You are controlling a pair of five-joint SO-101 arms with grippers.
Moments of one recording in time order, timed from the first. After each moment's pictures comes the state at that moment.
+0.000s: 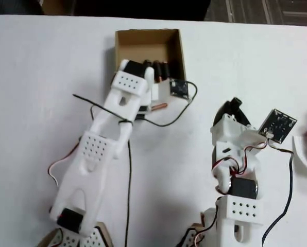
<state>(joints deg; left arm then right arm) 14.2 65.3 -67.0 99.1 -66.5 4.9 -69.8 77.9 20.7 -21.0</state>
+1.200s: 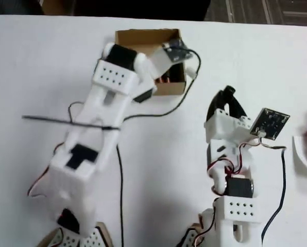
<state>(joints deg) 16.3 20.7 -37.5 96.7 -31.4 0.1 -69.8 77.9 12.2 -17.3</state>
